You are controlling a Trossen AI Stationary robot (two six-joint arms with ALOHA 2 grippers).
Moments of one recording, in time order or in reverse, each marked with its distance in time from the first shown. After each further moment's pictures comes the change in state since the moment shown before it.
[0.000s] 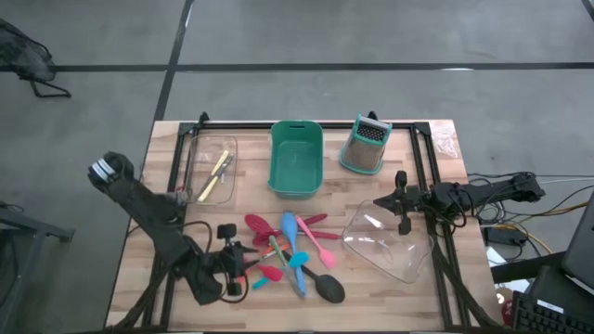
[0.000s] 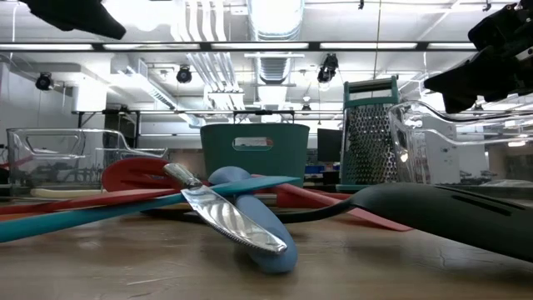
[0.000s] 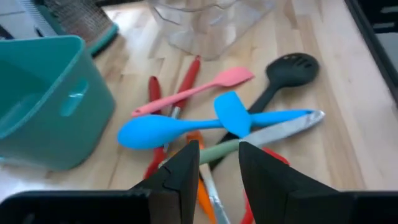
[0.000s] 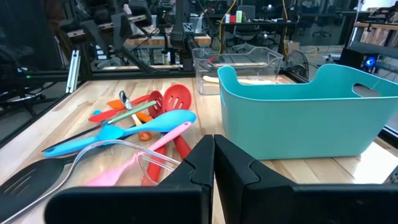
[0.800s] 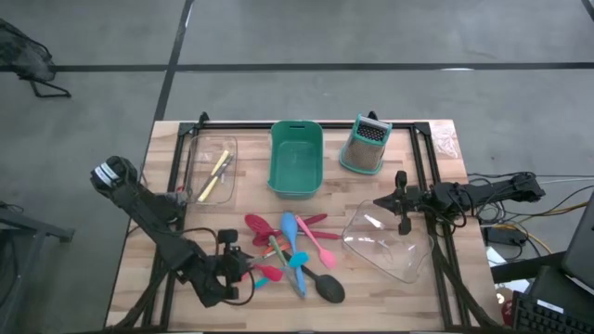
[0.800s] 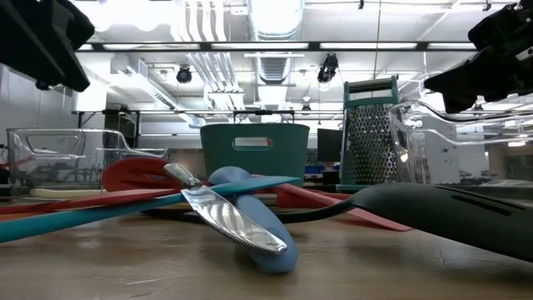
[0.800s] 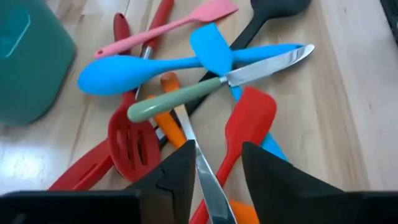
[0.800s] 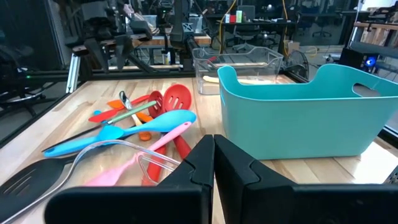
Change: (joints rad) left arm -0.003 0.050 -0.016 -0.087 0.174 -0.100; right arm 0.000 0.000 0.000 0.000 0.000 0.000
